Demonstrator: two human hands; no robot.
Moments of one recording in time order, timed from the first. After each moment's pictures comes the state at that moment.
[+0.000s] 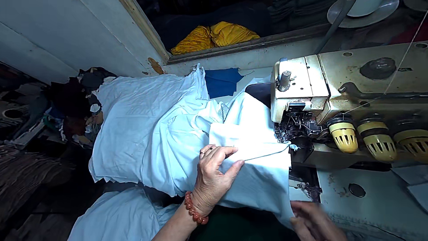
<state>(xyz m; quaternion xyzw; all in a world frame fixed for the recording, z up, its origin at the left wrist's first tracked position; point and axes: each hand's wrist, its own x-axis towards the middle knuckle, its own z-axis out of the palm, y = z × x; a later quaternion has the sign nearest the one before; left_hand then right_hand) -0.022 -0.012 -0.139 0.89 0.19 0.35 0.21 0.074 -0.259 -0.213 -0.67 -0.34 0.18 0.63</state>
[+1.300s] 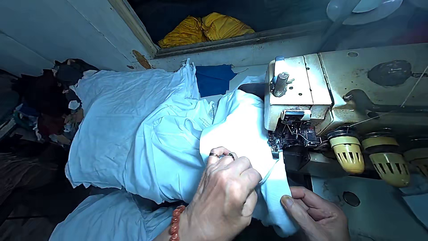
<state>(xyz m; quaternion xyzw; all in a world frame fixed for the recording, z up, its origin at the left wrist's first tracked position) 0.009 -0.038 -0.091 0.97 0.04 0.21 0.12 0.106 -0.213 -0.157 -0.55 -0.24 0.28 0.75</state>
